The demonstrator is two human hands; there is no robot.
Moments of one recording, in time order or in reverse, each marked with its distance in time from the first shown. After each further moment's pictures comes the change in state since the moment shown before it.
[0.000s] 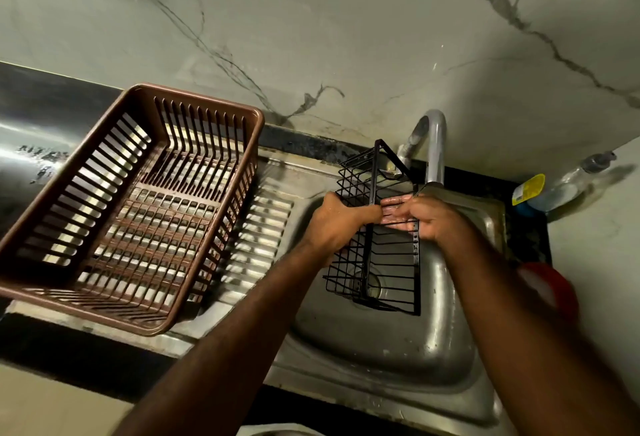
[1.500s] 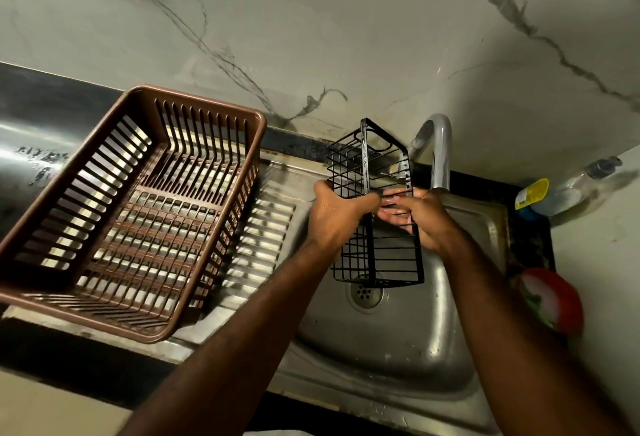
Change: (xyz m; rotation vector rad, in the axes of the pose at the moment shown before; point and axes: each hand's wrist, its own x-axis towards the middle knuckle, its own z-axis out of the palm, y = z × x) left_hand 0.019 -0.002 0.003 -0.204 0.151 0.118; right_hand -0.006 0.007 0.015 0.160 0.035 -0.305
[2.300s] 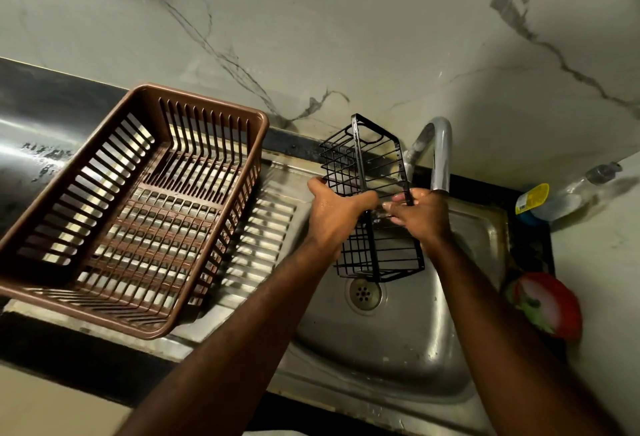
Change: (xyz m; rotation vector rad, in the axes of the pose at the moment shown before) left_hand -0.004 0.009 0.001 -0.065 0.017 0.017; right_hand 0.000 0.011 0.005 -0.400 0.279 -0.168
